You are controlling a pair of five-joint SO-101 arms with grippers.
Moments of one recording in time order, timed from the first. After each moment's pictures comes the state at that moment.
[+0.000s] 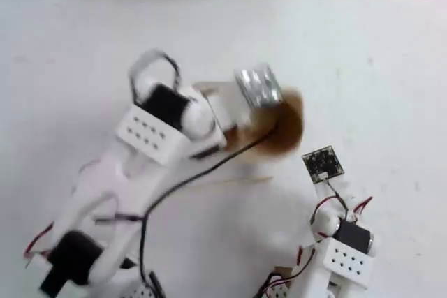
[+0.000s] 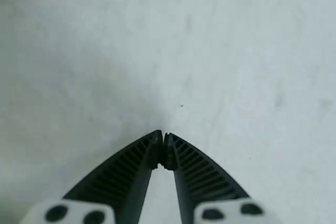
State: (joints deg) left arm 26.2 -13.2 7.4 89.5 -35.0; right arm 22.6 -77.5 89.8 62.0 45.6
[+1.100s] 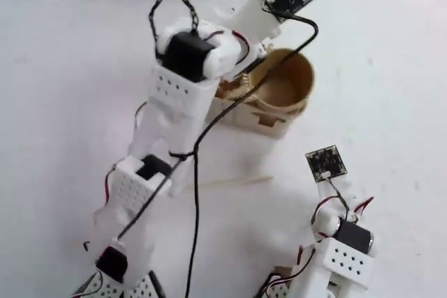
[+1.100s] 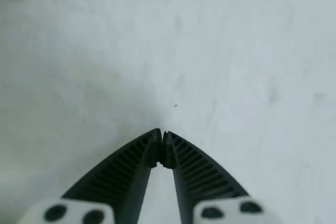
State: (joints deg) left arm 24.2 40.2 -87.8 98.9 -25.9; right arm 23.1 -77.5 89.8 61.2 43.6
